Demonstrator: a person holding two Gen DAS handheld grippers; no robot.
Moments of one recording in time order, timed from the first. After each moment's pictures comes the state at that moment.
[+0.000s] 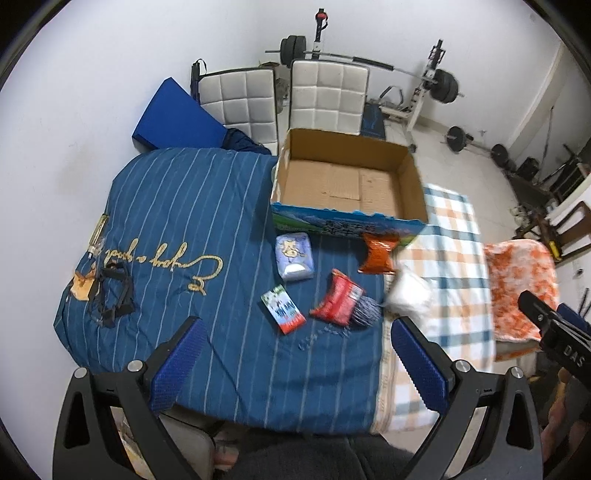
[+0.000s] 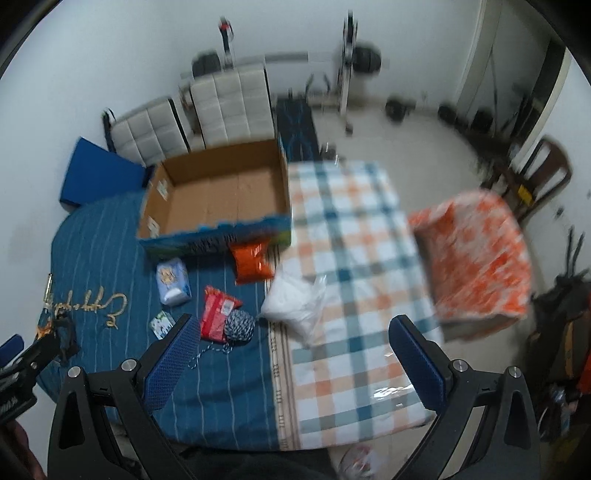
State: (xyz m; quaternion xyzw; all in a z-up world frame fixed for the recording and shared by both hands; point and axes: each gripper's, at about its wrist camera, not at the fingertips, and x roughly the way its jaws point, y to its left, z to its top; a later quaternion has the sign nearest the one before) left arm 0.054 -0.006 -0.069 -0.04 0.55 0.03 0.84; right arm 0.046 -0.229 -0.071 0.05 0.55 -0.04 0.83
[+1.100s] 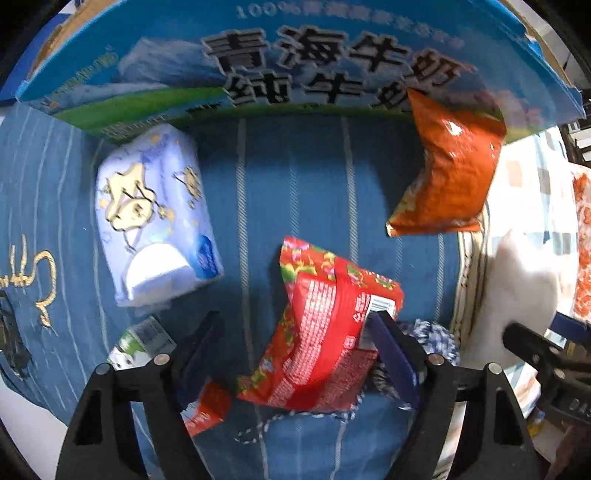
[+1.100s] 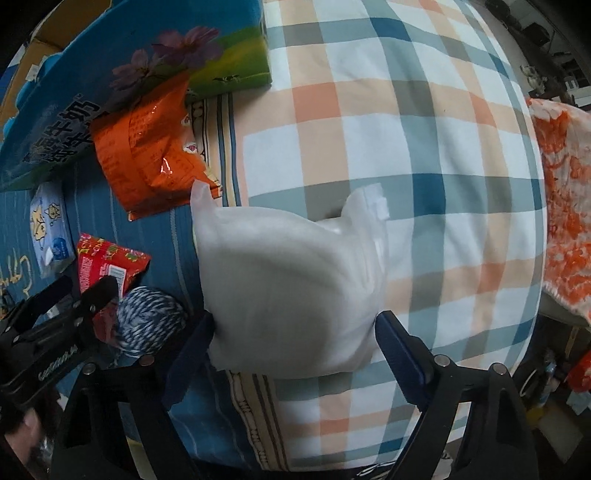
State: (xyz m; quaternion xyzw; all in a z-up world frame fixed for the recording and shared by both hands) left arm 0.217 -0.067 -0.389 0.00 0.73 -0.03 0.69; right arm 0.163 -0.238 -0.357 0.06 0.76 -0.02 0.64
